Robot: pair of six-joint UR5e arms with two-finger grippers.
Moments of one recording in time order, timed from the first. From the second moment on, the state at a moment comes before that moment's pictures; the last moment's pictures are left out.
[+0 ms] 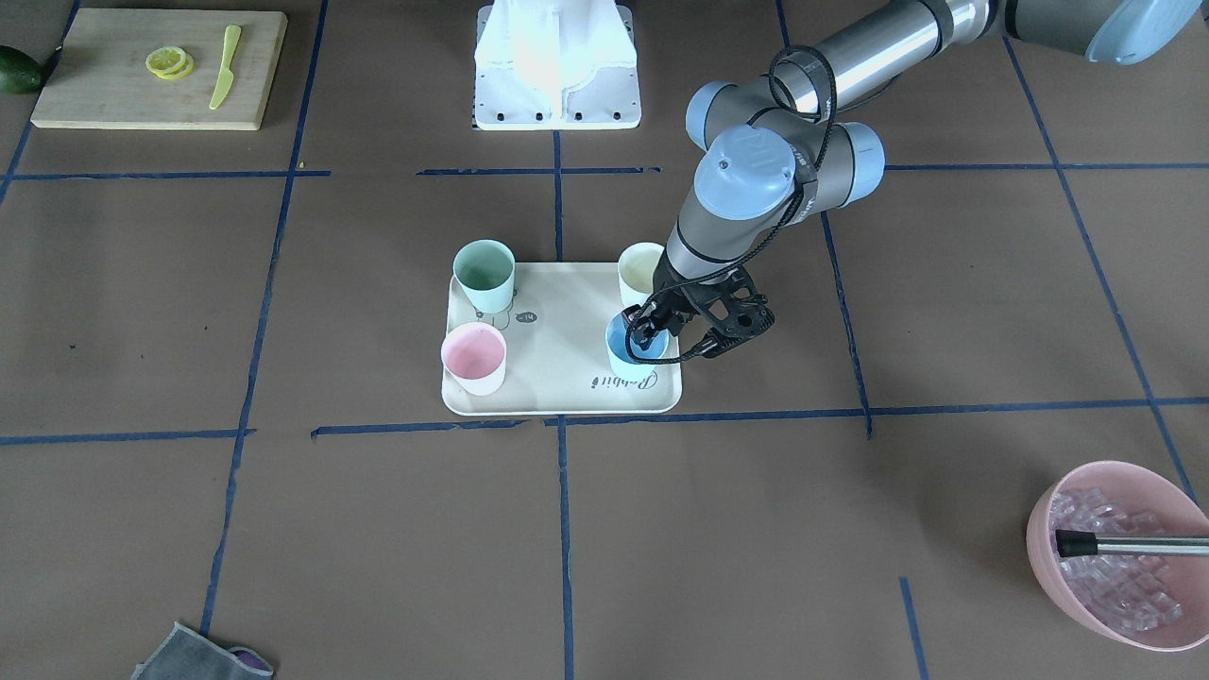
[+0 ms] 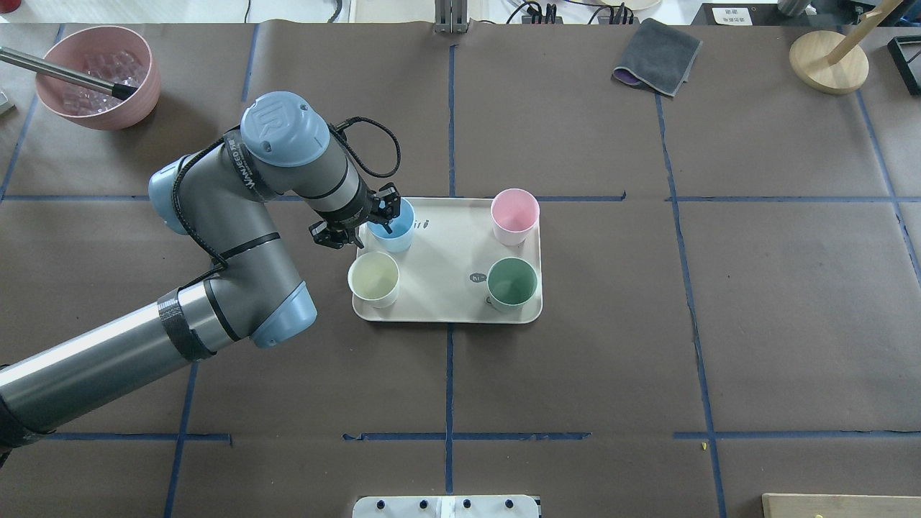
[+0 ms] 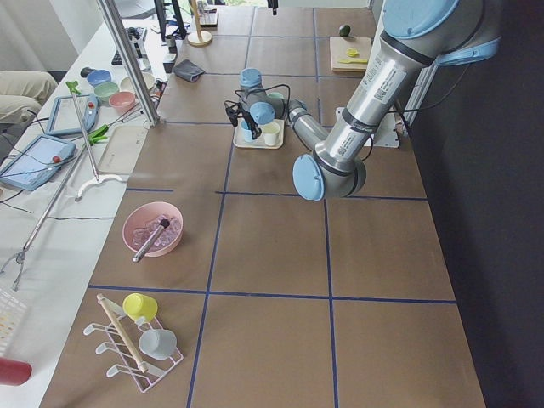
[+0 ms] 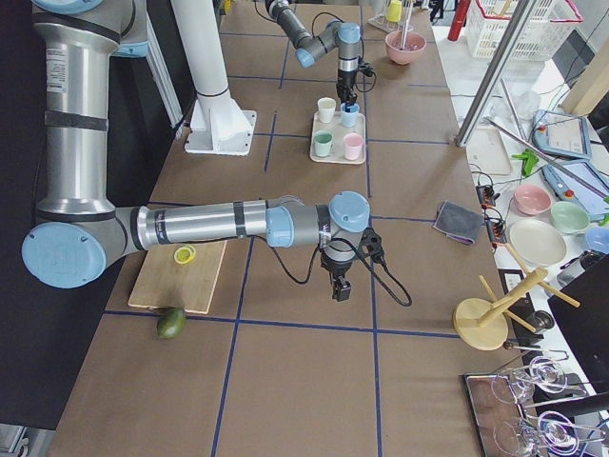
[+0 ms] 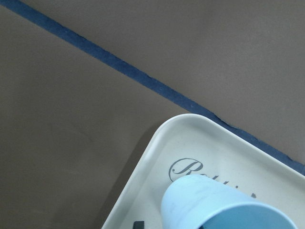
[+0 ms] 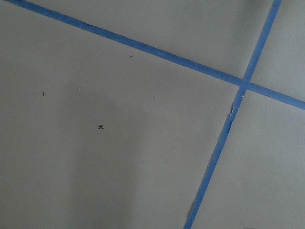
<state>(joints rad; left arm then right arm) -0.65 -2.26 -1.49 -1.82 -2.03 -1.62 1.41 -1.65 1.77 -1.60 2.33 -0.17</state>
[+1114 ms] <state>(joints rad) -1.13 -1.76 -1.81 -1.56 -2.25 -0.46 1.53 -1.71 1.77 -1.60 2.31 -0.05</state>
